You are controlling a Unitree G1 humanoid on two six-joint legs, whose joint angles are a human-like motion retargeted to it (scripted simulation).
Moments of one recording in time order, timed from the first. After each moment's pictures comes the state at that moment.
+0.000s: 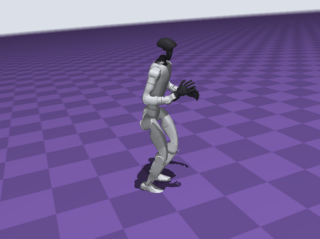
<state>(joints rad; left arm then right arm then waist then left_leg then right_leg) 0.23 0.40 -0.09 -0.01 -0.18 -0.44 0.01 -0.01 -0.45 0.07 -0.38 -0.15 -0.46 -0.36 0.03 0.07 0.03 -0.69 0.02 0.18 0.97 -0.55 0.04 -0.60 0.04 -0.06 0.81 -0.32 0.18</state>
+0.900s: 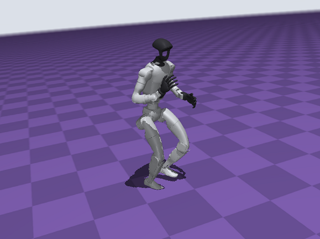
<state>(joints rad) 0.23 0.41 -0.22 -0.05 -0.24 -0.39 0.01 -0.06 -0.47 0.12 -0.49 -0.01 -0.51 -0.50 0.00 0.08 0.12 -0.81 0.20 0.14 1.35 -0.55 0.10 -0.51 0.13 -0.11 0.79 -0.35 0.12</state>
